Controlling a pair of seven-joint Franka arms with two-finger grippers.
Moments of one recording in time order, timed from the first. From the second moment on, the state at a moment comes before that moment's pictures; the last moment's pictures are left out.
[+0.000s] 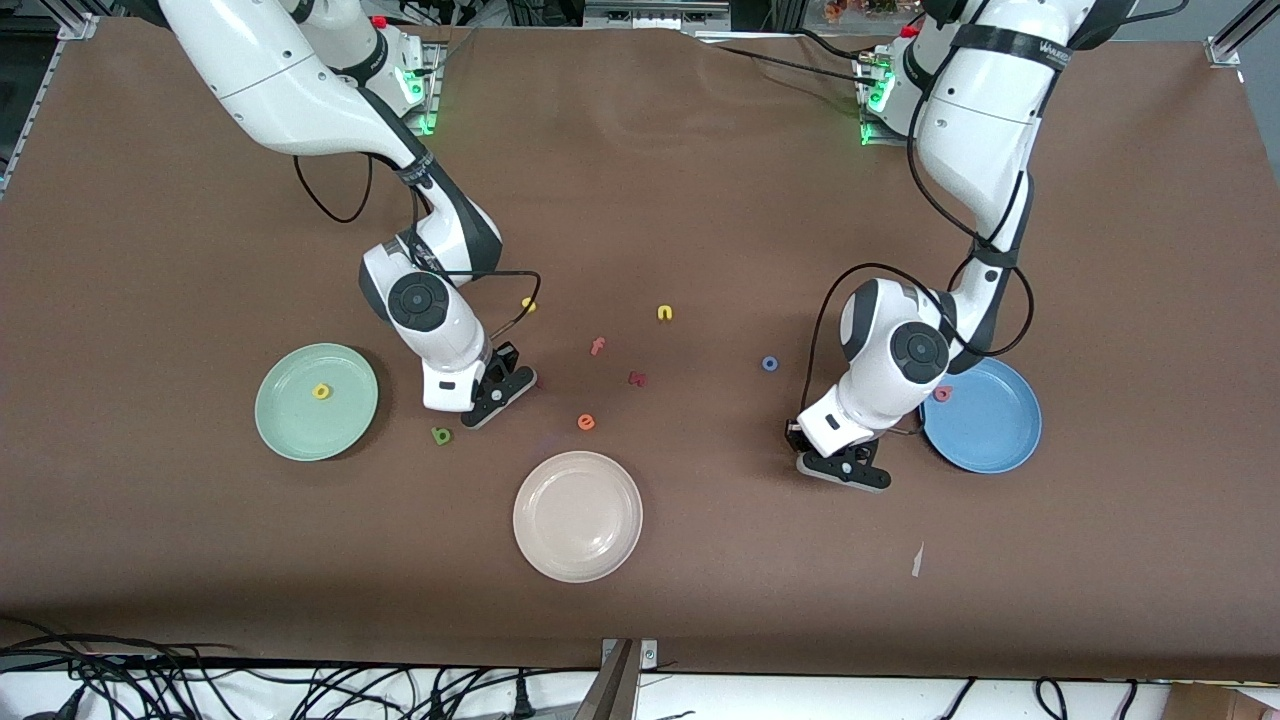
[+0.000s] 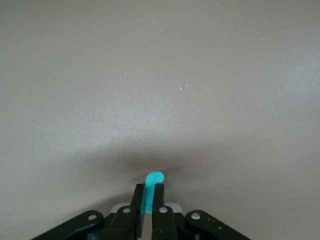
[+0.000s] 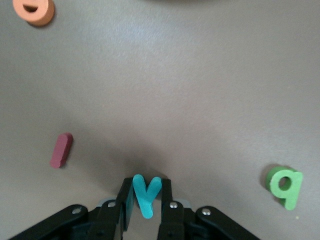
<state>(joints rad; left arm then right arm) -0.39 0.76 0.06 -1.65 -0.25 2.61 0.08 0.21 0.67 0.24 -1.81 -0.27 2.49 -0.10</state>
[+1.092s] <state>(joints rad) -0.07 0.49 0.09 -1.95 -0.25 2.51 0.64 0.08 0.50 0.09 -1.80 -0.26 2.12 -0.29</state>
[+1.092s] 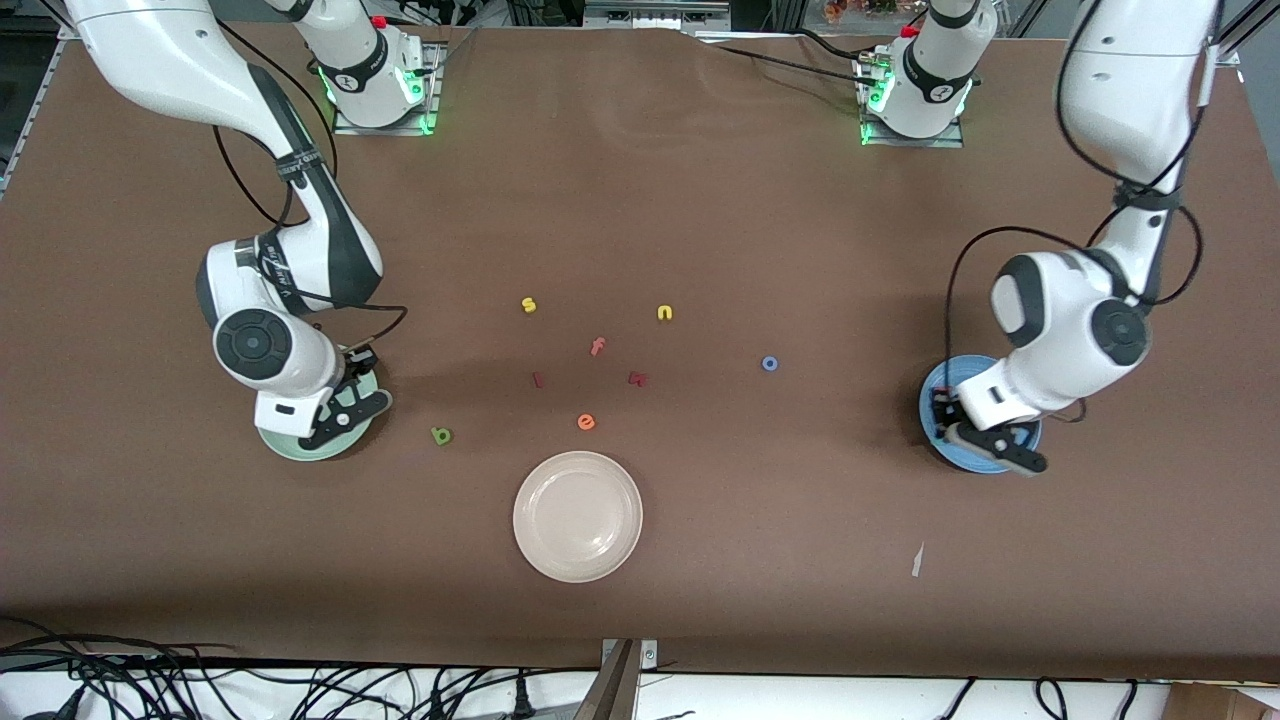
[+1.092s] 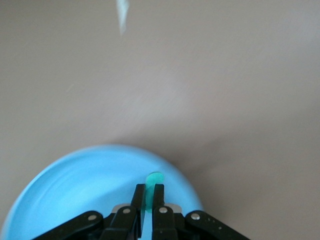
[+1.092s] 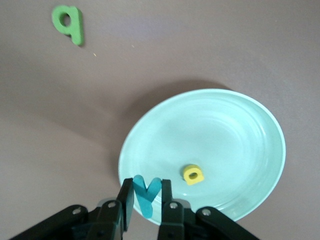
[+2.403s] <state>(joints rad) -0.45 0.50 0.05 -2.00 -0.25 2.52 -0.03 0.06 0.47 0.18 -1.91 -0.09 2.34 -0.24</state>
